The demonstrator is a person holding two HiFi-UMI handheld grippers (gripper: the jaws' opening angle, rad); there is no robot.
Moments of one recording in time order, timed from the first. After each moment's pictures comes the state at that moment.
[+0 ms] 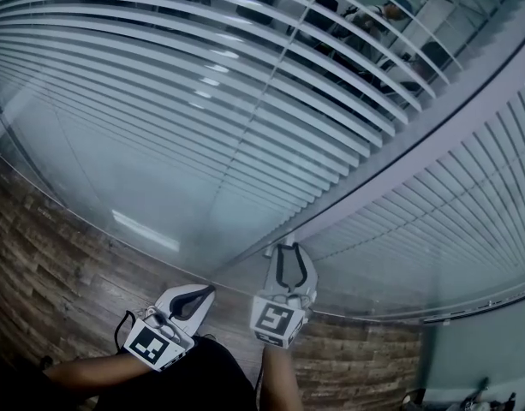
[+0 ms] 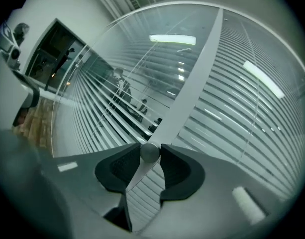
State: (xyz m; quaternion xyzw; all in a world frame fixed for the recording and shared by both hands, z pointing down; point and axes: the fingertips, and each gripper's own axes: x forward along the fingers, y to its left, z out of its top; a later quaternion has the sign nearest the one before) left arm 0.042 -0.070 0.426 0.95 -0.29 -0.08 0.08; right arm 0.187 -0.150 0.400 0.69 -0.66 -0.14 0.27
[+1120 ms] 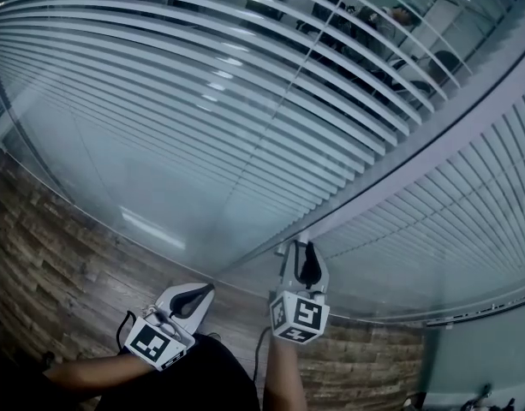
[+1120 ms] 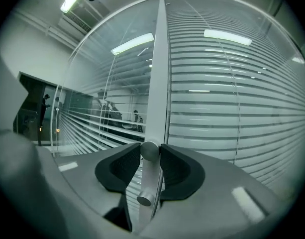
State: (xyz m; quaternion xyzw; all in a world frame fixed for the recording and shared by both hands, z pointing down) left arm 0.025 -0.070 0.430 0.94 -0.31 -0.06 0.10; right arm 0.207 -0.152 0.395 0.72 -0.69 0.02 0.07
